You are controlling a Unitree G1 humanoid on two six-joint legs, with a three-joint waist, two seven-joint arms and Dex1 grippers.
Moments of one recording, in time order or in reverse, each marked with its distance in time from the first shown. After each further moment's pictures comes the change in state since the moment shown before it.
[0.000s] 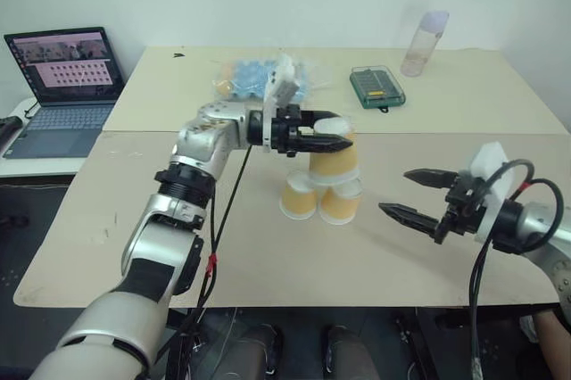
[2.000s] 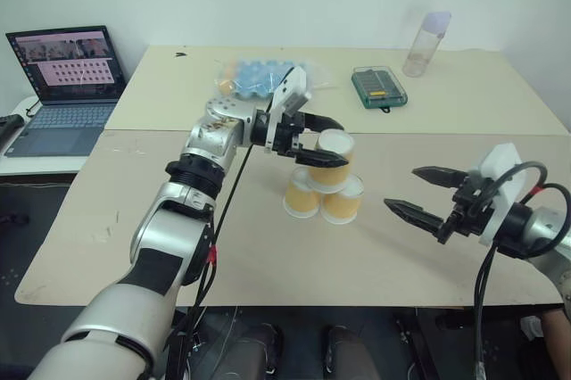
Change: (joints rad) left arm -0.065 -0.012 0.026 0.132 0.148 -0.099 -0.089; right arm 0.025 0.012 -0.026 -0.026 0.019 0.010 -0.049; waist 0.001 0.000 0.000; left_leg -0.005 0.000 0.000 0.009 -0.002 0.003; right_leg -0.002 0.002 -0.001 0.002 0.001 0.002
